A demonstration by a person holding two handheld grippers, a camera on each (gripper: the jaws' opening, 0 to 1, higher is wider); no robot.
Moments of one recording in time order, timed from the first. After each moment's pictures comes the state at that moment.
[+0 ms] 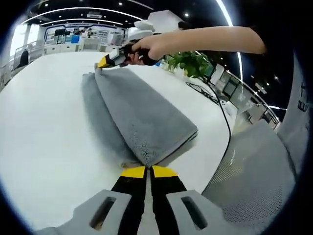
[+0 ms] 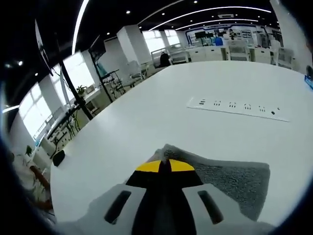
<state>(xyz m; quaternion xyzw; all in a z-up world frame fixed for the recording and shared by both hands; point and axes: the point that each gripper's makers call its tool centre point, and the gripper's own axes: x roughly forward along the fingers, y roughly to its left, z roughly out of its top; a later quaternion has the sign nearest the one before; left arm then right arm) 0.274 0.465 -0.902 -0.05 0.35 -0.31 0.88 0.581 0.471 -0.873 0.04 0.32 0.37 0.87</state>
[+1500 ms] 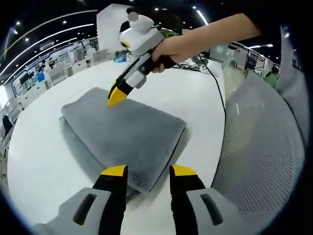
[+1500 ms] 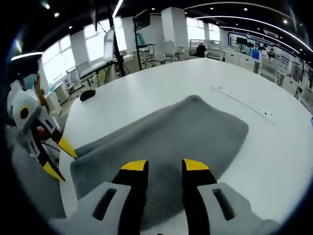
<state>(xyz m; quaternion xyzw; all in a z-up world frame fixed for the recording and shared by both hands) 0.289 0.434 -0.884 0.18 0.32 -0.41 0.84 0.433 0.383 -0.873 -0.14 0.31 0.49 0.80</state>
